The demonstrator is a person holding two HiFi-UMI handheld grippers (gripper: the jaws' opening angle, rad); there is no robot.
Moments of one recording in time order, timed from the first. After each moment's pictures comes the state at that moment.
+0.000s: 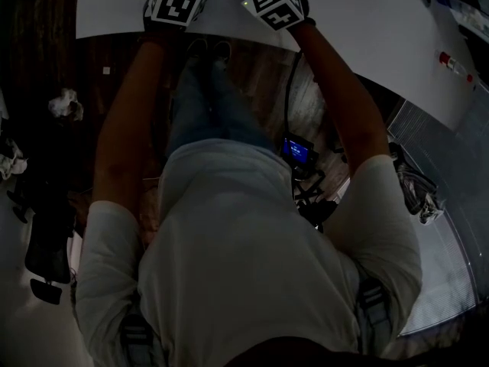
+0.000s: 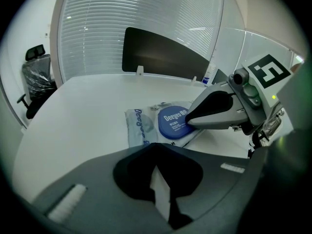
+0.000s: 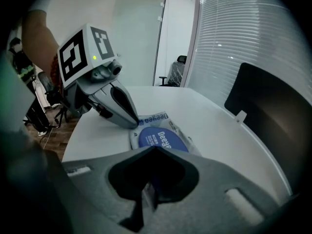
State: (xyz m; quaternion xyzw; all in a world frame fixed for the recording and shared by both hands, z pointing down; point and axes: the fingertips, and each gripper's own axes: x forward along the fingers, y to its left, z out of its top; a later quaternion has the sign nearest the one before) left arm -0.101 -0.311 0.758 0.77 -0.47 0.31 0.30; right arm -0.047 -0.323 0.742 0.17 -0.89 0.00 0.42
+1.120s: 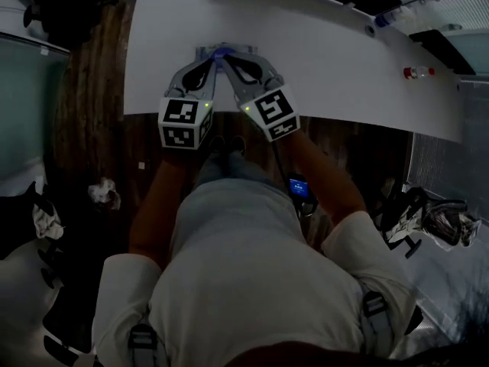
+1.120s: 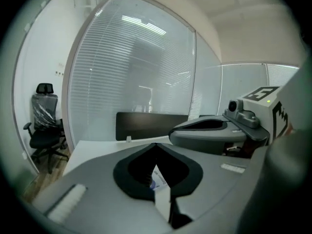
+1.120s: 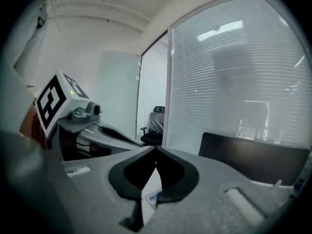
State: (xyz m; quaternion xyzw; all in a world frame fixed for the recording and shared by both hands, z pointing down) left arm -0.067 -0.259 0.472 0.83 -0.52 0.11 0.17; right arm -0.057 -0.257 0.455 0.31 -0.94 0.01 0.15
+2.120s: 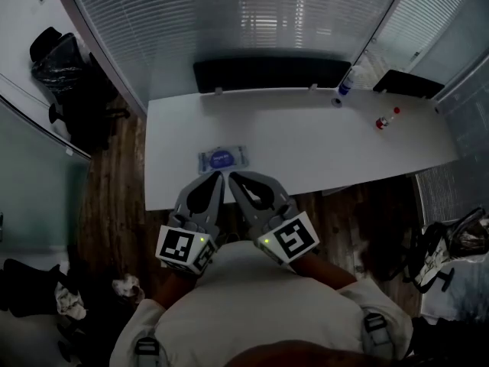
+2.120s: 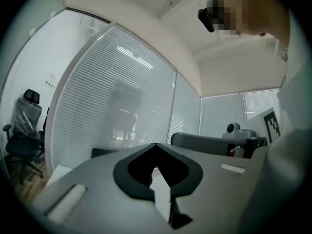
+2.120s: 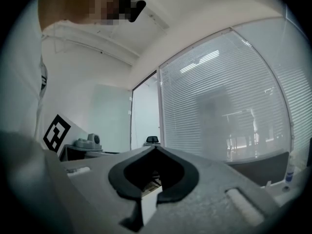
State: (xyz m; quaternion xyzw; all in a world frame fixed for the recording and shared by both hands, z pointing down) left arm -0.023 -0.159 0.280 0.89 -0.45 -0.05 0.10; right arm -0.010 -0.146 0.252 0.38 -0.93 0.01 -0.04
